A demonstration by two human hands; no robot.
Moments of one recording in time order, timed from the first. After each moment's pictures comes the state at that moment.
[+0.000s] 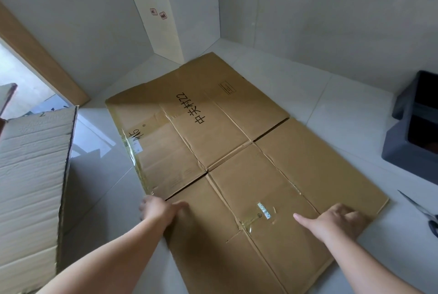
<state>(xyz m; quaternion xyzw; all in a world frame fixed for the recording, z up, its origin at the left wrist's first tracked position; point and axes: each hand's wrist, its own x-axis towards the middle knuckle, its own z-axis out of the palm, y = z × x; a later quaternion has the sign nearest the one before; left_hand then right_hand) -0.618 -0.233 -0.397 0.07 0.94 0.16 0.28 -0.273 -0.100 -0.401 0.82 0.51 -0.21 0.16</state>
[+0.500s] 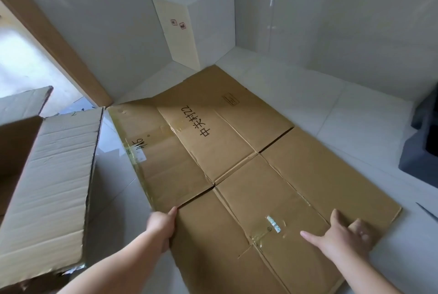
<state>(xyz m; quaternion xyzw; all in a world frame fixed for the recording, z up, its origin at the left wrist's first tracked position) -0.611 -0.274 -0.397 -0.08 0.86 0.35 0.36 -0.269 -0.122 -0.394 0.75 0.60 -0.19 0.19</state>
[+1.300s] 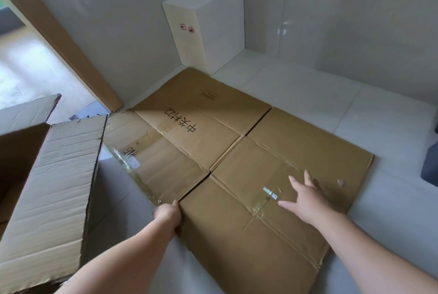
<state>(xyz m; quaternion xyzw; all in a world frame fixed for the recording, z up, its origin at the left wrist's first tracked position) -0.626 -0.242 -0.393 -0.05 0.91 0.25 0.34 -0.348 -0.056 -0.385 0.54 0.79 -0.29 0.10</state>
